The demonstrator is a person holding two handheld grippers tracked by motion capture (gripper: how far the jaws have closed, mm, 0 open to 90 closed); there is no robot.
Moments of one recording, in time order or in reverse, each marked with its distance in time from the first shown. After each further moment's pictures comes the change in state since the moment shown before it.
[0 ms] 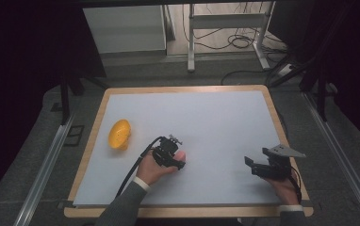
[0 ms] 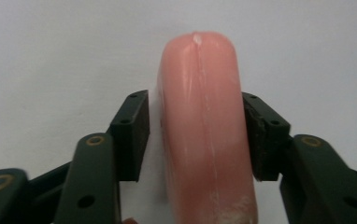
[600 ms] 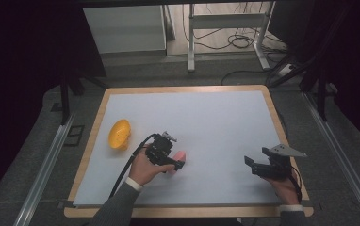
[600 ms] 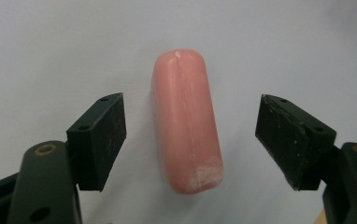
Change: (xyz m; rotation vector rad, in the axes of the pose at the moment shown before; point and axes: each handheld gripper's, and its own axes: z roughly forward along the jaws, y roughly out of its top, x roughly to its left) left arm 0.002 -0.002 -0.033 -0.068 -0.043 0.022; right arm 0.000 0.002 -0.001 -0.007 0.016 0.008
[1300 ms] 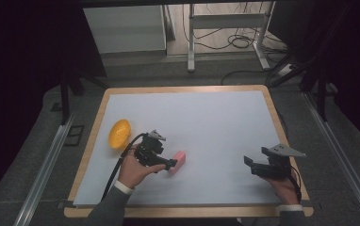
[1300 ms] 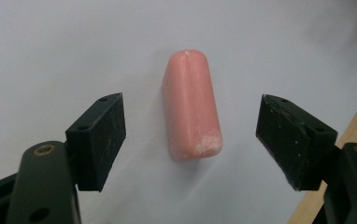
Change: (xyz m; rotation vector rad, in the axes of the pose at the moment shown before) left arm 0.005 -0.015 -0.032 -0.088 -0.006 -0.011; right arm 0.002 0.001 0.000 -0.003 0.005 -0.004
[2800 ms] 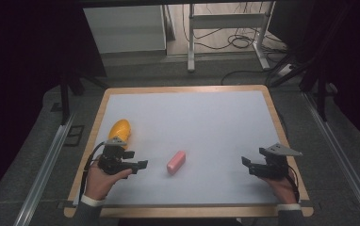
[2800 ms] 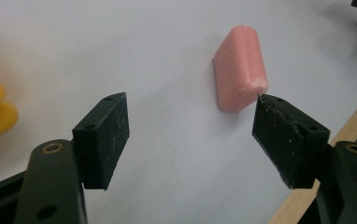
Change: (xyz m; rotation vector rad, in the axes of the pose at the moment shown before) left arm 0.042 -0.066 -0.060 -0.148 0.024 -0.131; right arm 0.003 0.000 0.006 0.025 0.008 -0.007
